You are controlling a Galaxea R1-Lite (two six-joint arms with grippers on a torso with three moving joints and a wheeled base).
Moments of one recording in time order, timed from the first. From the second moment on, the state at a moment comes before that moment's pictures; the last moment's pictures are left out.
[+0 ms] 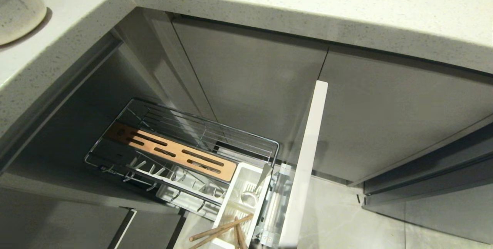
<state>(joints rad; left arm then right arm) 1.13 1.13 -1.48 0.80 -0.72 0.17 0.00 0.00 0.00 -0.08 0.00 0.02</state>
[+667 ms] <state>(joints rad) 1.13 1.11 -1.48 0.84 -0.72 0.17 0.00 0.00 0.00 -0.08 0.00 0.02</state>
